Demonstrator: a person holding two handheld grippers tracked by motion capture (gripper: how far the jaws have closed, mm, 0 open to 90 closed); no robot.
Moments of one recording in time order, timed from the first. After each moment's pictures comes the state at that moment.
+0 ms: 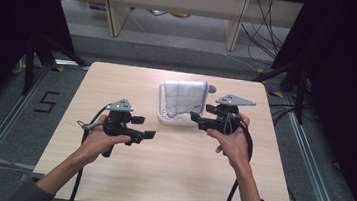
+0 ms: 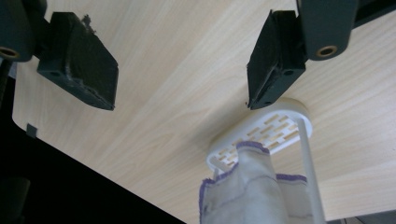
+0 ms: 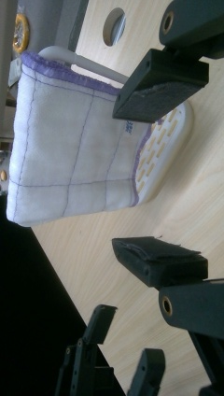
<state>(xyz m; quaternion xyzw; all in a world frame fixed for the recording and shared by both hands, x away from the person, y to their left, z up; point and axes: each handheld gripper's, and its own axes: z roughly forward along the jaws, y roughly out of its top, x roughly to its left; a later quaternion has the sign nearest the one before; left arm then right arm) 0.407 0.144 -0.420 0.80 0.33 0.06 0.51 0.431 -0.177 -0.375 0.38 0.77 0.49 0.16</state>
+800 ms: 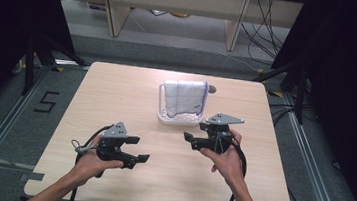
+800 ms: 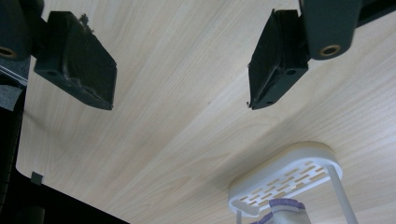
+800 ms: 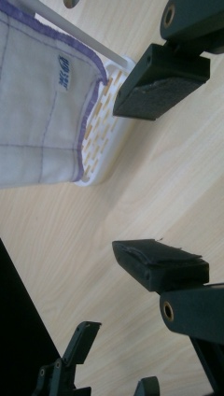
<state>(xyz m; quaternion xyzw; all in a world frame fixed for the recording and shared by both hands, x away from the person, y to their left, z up) 0.360 0.153 -0.453 0.82 0.30 0.07 0.49 0.400 -0.166 -0.412 0.38 0.80 0.45 0.14</state>
